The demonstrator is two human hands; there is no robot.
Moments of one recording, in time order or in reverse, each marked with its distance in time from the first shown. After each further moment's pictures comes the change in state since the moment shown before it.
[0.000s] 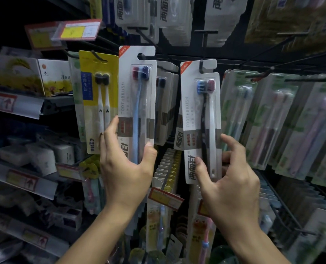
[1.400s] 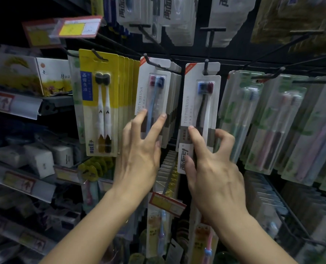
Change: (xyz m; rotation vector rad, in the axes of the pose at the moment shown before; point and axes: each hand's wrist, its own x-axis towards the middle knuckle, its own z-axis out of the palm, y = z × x) left_hand 0.027 -0.021 0.030 0.474 -0.293 0.392; right_hand 0.021 -0.003 0.030 -0.349 -0.247 -0.073
